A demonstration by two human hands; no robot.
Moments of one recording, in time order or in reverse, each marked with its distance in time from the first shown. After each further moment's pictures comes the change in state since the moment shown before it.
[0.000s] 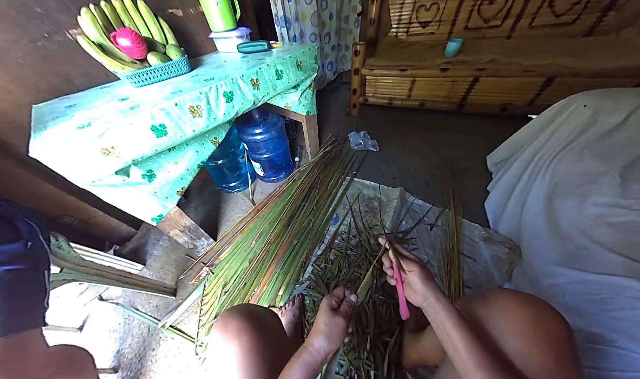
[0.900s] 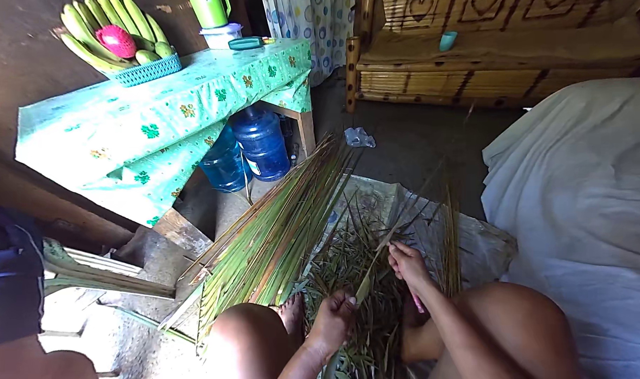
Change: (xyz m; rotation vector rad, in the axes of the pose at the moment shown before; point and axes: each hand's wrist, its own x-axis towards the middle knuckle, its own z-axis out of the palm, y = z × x) left_hand -0.001 -0.005 0.000 0.016 -0.019 -0.044; right_hand 0.021 0.011 -0.012 -0.537 0.216 -0.020
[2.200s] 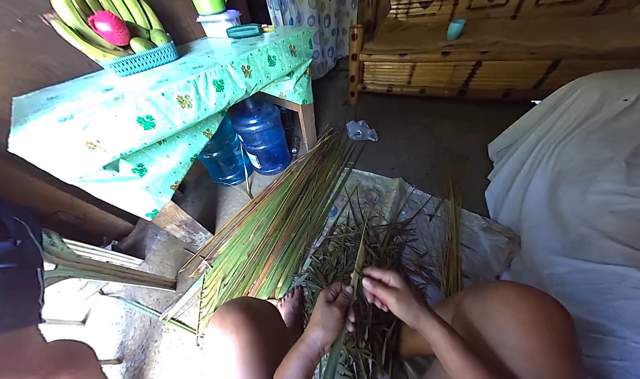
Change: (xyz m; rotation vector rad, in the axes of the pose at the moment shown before) left_hand 0.002 0.005 0.002 -0.112 0.049 -0.059; right_hand -0.063 -0.001 0.012 0.010 -0.532 -0.261
